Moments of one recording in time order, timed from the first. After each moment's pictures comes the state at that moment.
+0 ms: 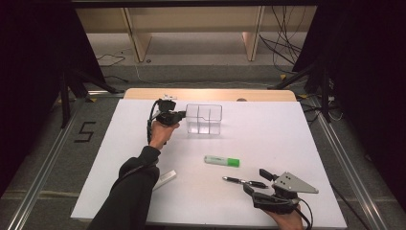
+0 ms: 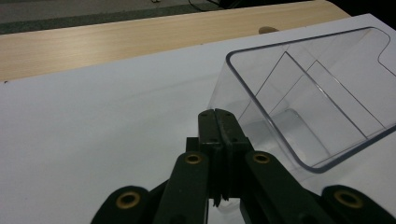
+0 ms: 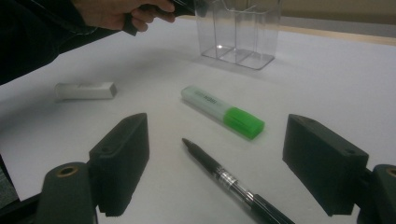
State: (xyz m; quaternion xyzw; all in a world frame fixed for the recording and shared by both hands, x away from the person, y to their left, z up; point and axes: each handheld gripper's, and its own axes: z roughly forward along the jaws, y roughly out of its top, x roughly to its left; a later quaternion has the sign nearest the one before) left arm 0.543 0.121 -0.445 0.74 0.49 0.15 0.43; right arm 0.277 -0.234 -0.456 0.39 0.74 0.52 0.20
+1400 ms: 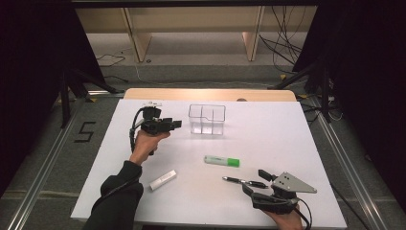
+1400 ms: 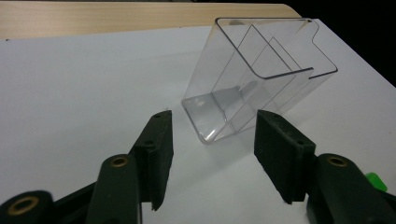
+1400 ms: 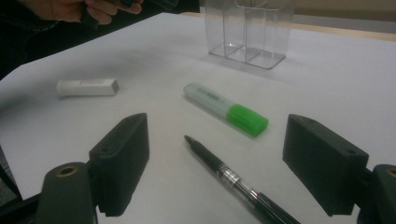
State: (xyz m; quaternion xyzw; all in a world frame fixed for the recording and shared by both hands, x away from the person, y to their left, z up) left arm 0.494 0.164 -0.431 0.73 0.49 0.08 0.46; right arm 0.278 -0.233 -0.459 0.39 0.74 0.51 0.19
